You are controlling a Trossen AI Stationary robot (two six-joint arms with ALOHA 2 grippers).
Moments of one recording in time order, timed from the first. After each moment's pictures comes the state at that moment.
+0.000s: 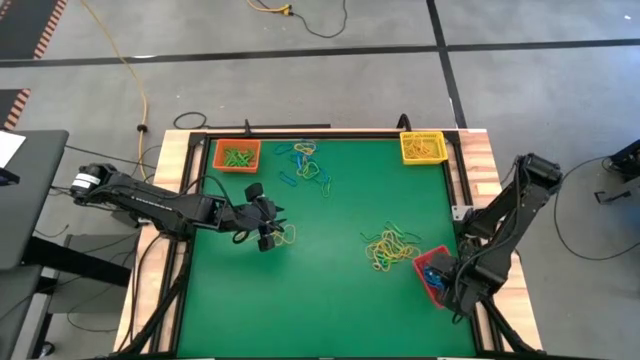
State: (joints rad) left arm -0.16 1.18 0.66 -0.21 -0.43 -0.19; right arm 1.01 1.33 0.83 -1.12 0.07 1.55
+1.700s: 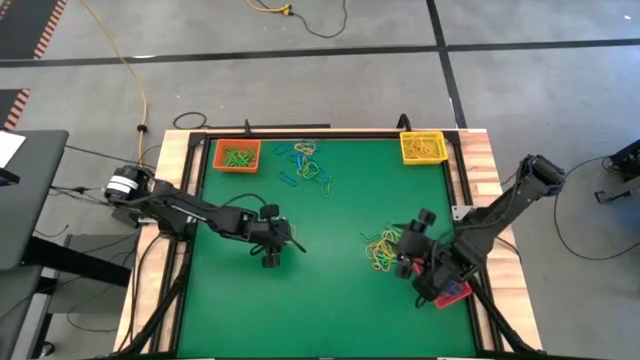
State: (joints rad) left arm -0.16 1.54 0.70 -0.21 -0.19 -0.17; right arm 0.72 1.33 0.98 -0.96 0.97 0.85
